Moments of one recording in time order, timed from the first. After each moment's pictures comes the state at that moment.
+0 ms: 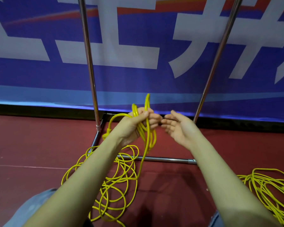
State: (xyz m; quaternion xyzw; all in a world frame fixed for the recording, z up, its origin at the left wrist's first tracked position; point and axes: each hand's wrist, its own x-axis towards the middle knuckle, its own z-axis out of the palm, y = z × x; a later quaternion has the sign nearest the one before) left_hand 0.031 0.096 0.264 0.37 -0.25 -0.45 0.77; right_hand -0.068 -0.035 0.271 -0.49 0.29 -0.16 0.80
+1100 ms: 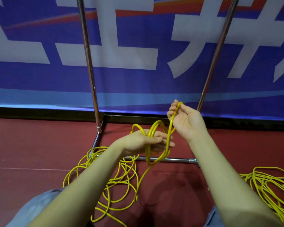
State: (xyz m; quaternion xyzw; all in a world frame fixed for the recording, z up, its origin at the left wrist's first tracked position) left_hand 0.015 0.103 0.243 0.48 -0.39 -0.57 0.54; right_hand -0.065 -0.035 0.295 -0.23 0.18 -0.26 0.92
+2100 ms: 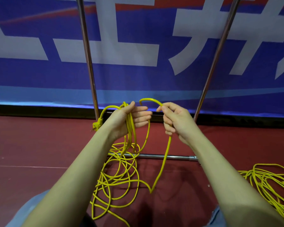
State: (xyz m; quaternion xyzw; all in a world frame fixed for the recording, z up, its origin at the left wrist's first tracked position) left_hand 0.055 0.112 0.276 0.48 -0.15 -0.46 0.73; right_hand -0.069 -0.016 0.282 -0.69 0.14 -0.20 0.69
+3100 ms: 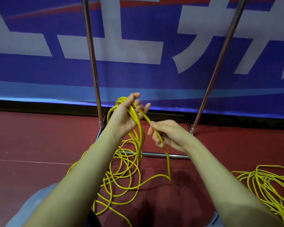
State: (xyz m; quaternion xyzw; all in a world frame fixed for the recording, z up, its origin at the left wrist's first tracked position) left_hand 0.046 0.105 0.284 0.28 -0.07 -0.39 0.87; right_hand -0.067 -0.008 0.252 -0.68 0.11 0.01 0.72
